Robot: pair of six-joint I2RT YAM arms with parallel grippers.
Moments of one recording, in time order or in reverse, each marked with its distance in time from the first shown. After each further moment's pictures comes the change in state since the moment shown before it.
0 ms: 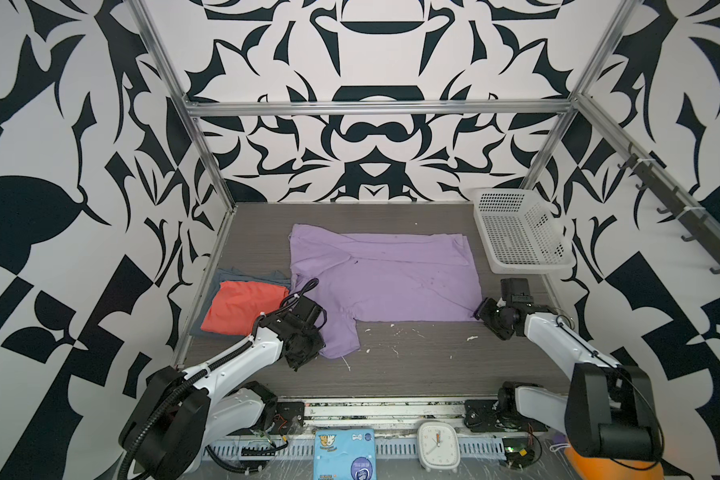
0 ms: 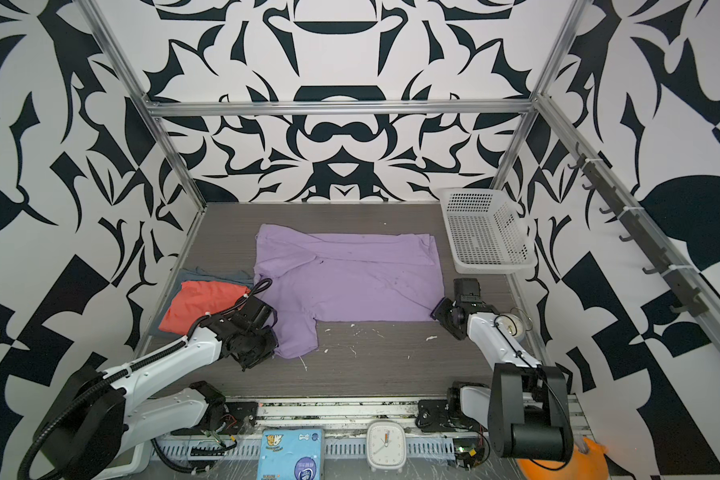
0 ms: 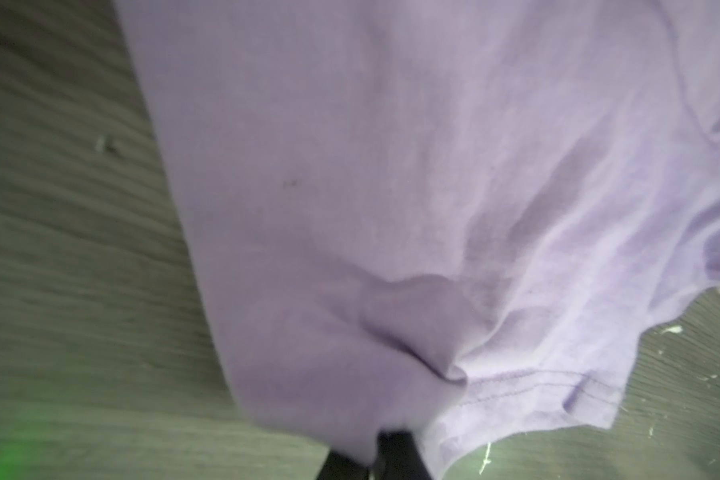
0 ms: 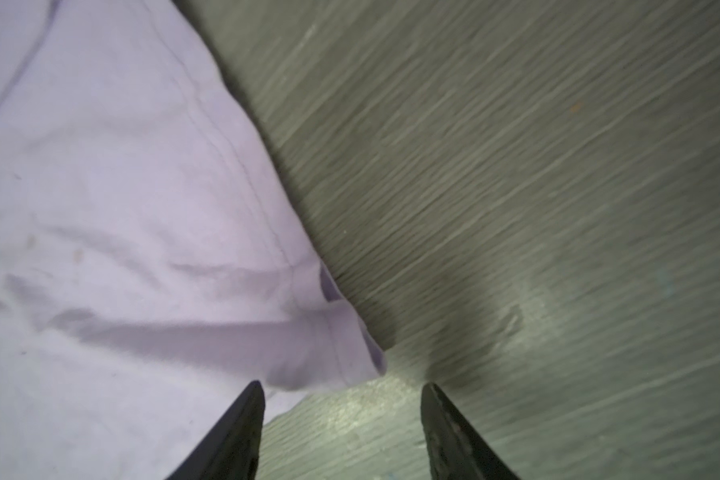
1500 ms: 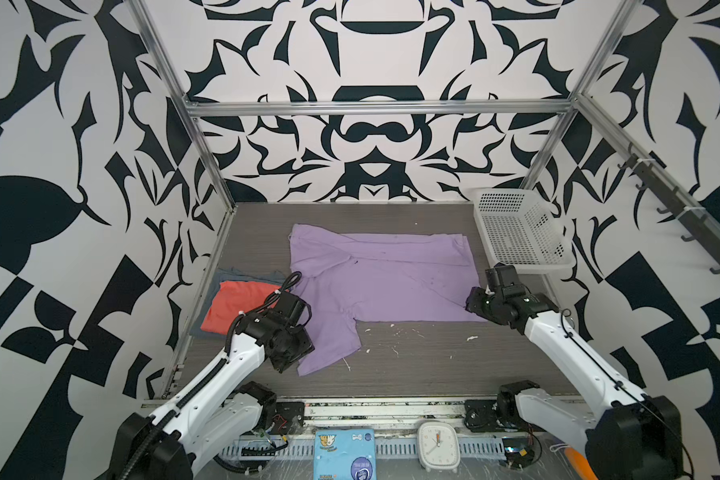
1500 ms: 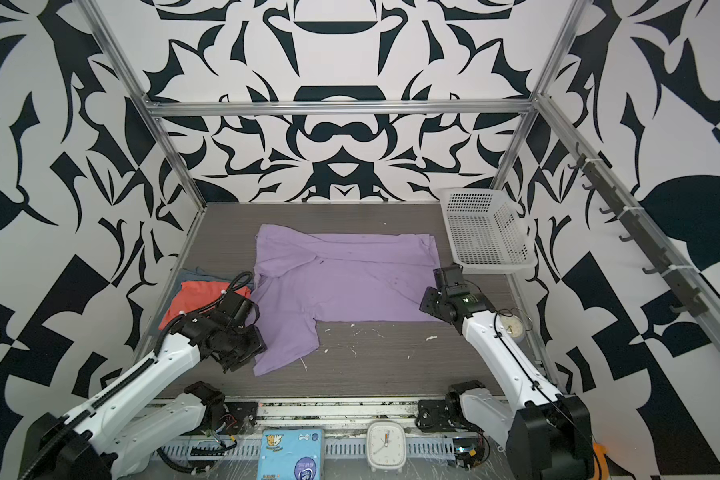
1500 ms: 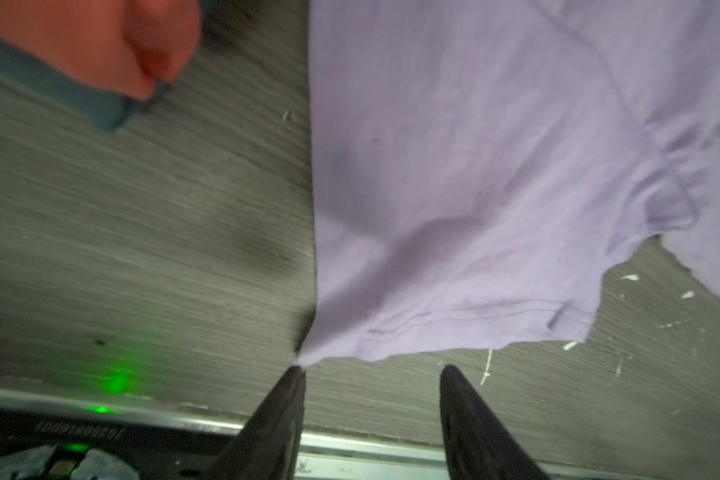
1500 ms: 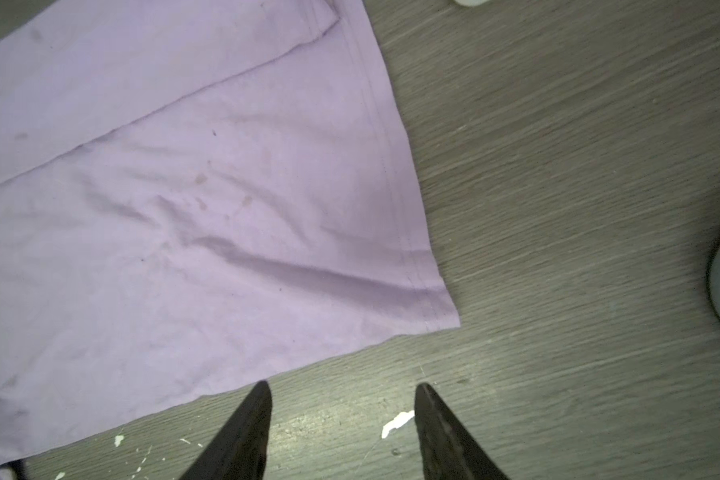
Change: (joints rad) left arm 0.077 -0.142 0.107 -0.325 0.026 0.064; right arm 0.268 -0.156 0.182 -0.223 0.166 -0.068
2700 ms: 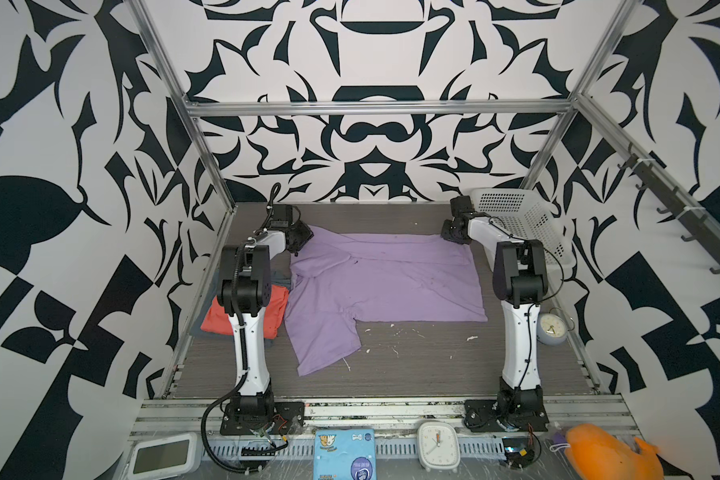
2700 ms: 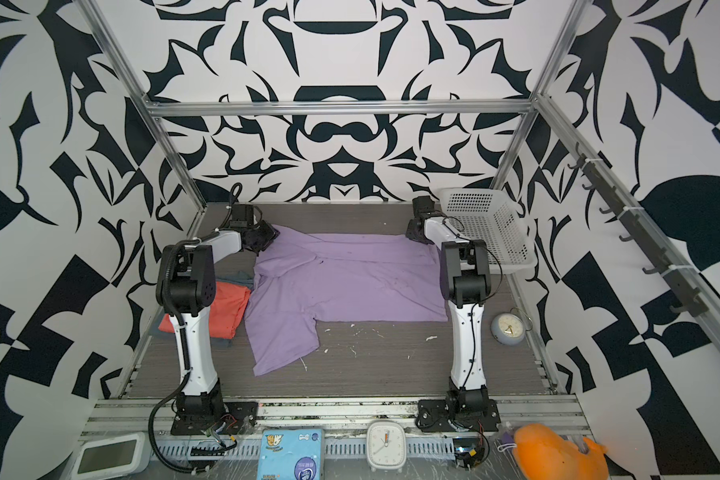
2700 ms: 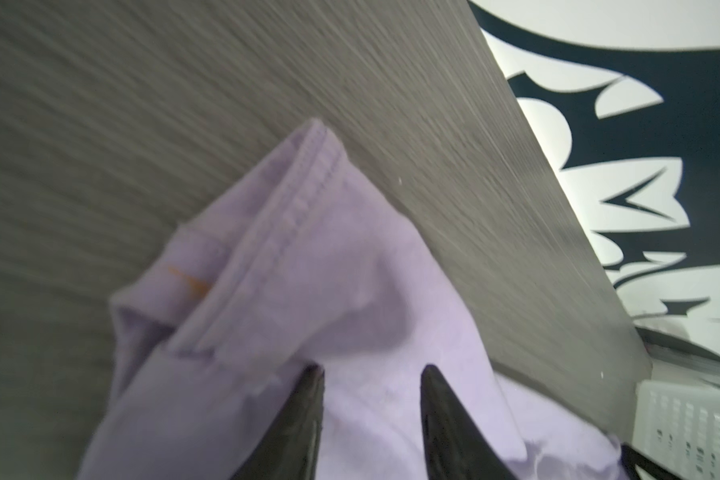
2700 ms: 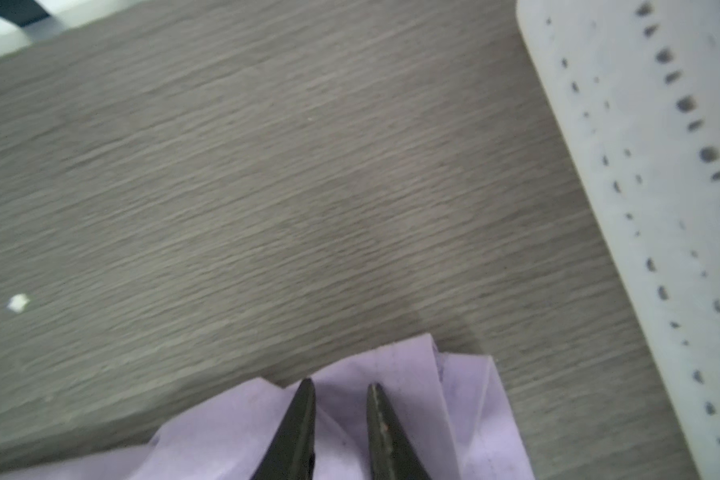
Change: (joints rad) left arm 0.446 1.196 0.926 0.836 0.187 0.219; right arm -0.100 1.247 1.131 0.178 0.057 -0.233
